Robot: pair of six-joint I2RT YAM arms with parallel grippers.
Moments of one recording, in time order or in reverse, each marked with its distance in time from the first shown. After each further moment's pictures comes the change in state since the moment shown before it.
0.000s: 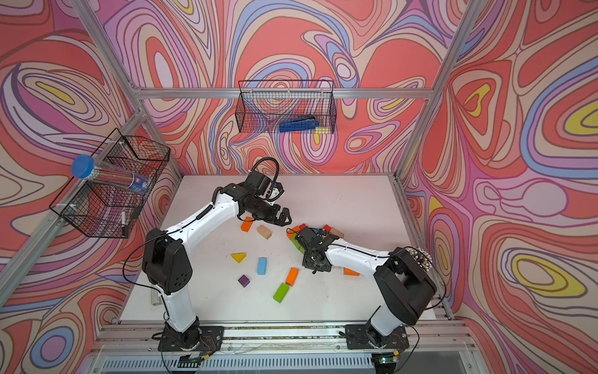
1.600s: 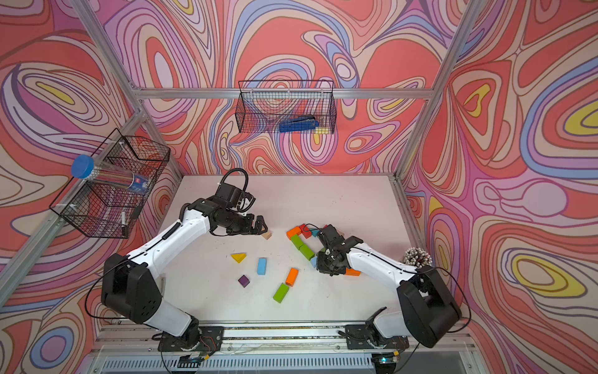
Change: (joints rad) left arm 0.138 -0.306 -0.377 0.029 -0.029 -0.148; right arm -0.175 -0.176 -0.132 -0.020 -0.245 -0.253
